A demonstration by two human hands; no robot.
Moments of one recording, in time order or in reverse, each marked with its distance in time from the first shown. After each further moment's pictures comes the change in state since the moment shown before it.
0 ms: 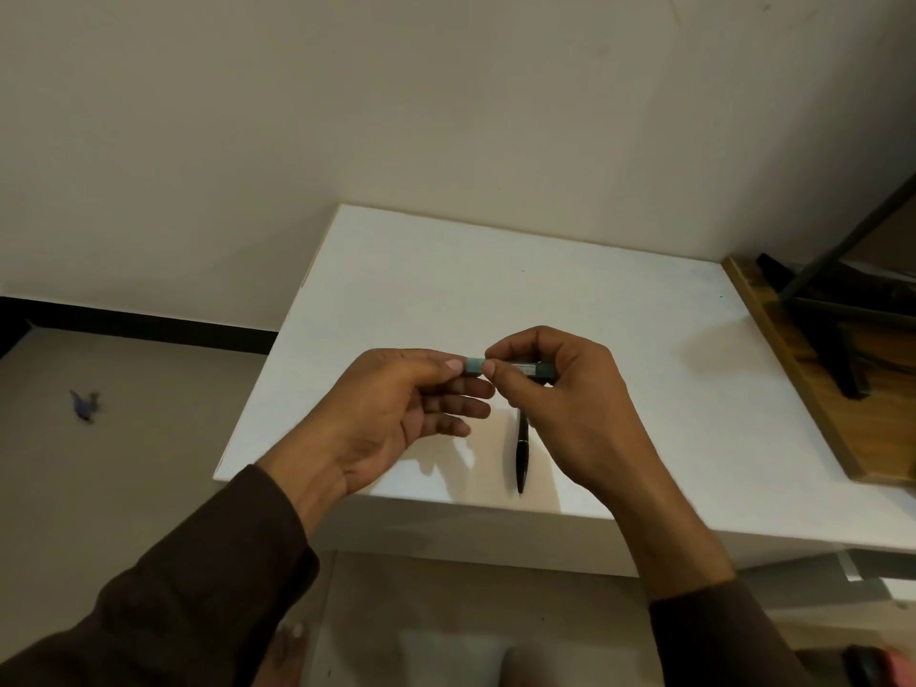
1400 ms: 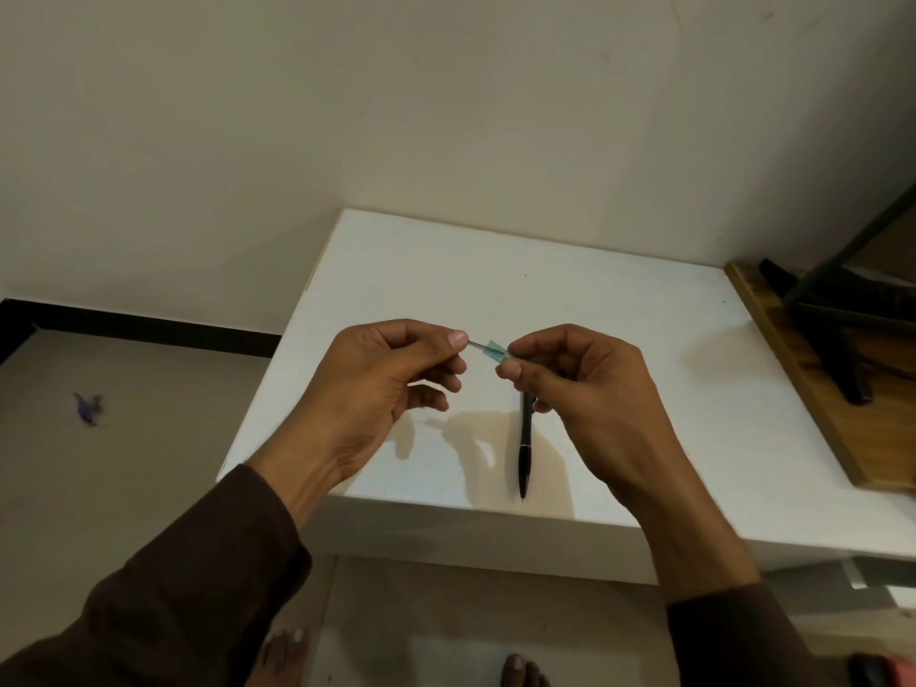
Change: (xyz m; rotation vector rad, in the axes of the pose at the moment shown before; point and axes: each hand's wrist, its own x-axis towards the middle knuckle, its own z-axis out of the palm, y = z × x) left_hand 0.003 0.006 -0.010 0.069 0.077 0.254; right_hand 0.003 0.002 -0.015 0.114 0.021 0.033
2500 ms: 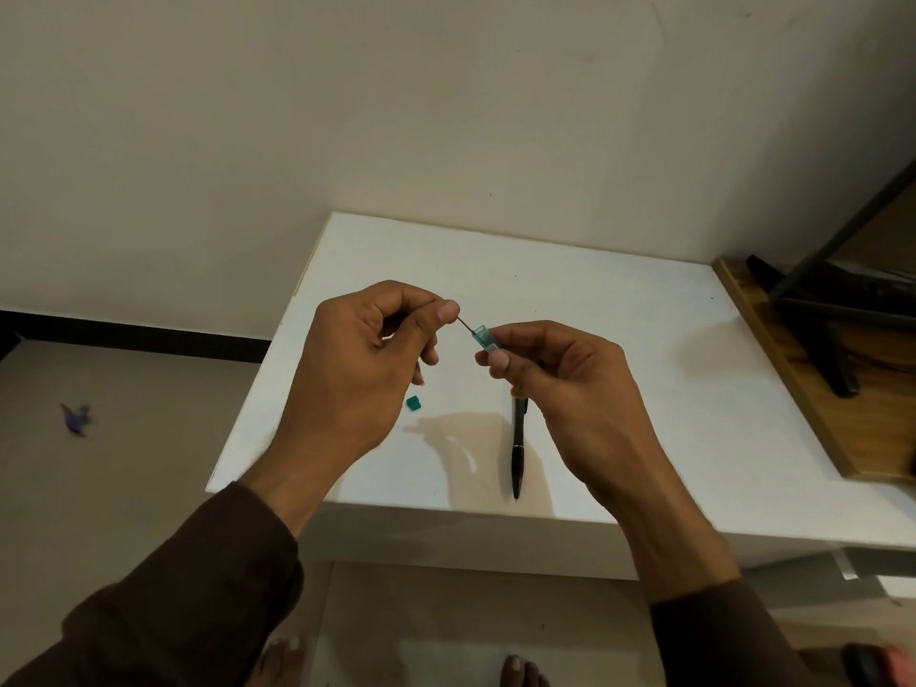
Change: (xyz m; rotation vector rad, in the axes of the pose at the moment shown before) left_hand -0.005 0.017 0.015 0.498 0.212 0.450; right_hand -0.001 -0.004 0.009 0.069 -0.013 -0.050
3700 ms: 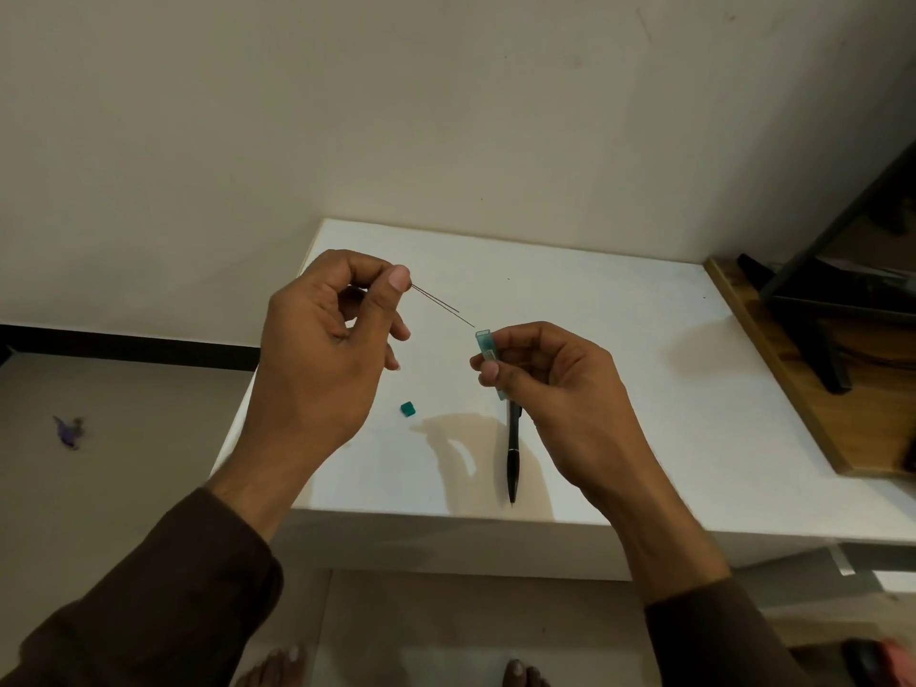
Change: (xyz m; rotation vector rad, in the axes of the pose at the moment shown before) left_hand 0.006 0.009 -0.011 0.037 0.132 0.084; right_hand 0.000 0.004 0.000 0.045 0.001 0.034
